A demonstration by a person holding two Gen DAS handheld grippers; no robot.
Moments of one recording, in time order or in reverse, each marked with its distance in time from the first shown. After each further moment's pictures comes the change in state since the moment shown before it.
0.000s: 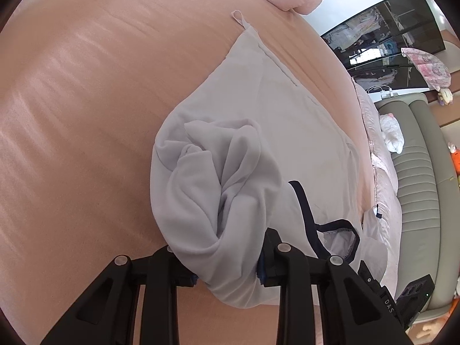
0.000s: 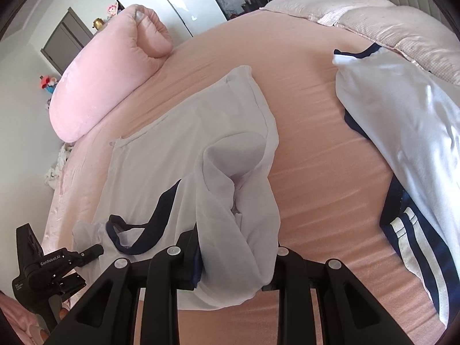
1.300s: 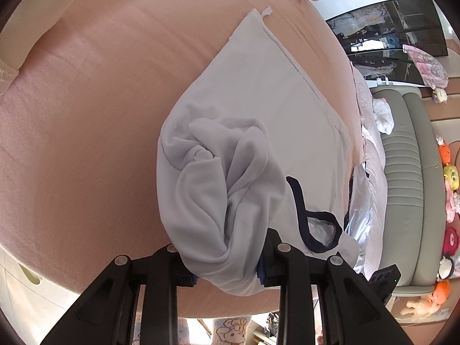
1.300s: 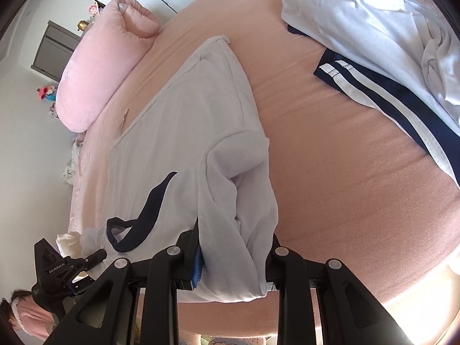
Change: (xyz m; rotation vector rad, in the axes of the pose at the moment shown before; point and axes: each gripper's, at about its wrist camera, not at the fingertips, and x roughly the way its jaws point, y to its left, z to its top) left arm -0.041 0.056 -0.079 -0.065 0.154 -0.053; right arm -0.004 -0.031 -0.021 0.179 0.178 0.099
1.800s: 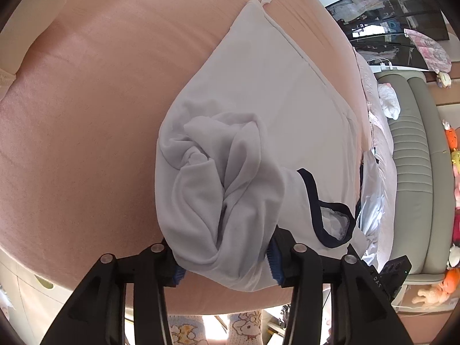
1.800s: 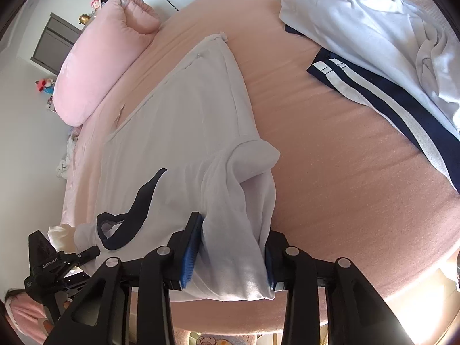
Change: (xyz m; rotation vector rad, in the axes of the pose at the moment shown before) left arm 0.004 -0.006 0.003 0.087 0.044 0.051; right arm 0.003 -0.005 0.025 -0.062 -0.020 -0.046
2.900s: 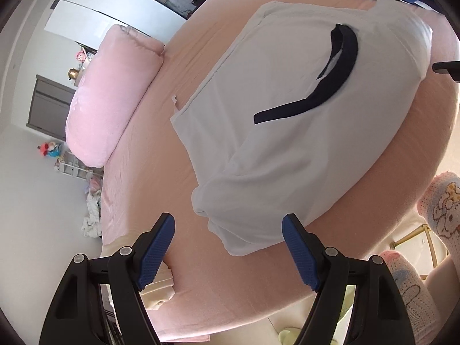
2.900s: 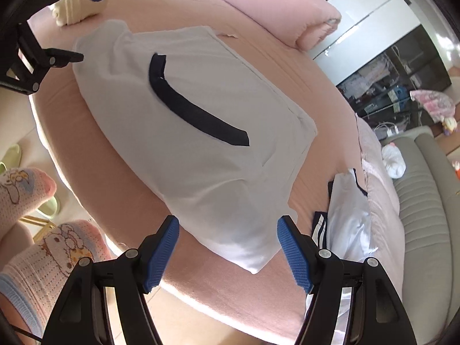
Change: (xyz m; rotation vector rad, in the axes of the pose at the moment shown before) left arm 0.014 -0.116 -0.130 1.286 -0.286 0.957; right arm -0.019 0.112 -0.121 -1.299 -0.068 -0.547
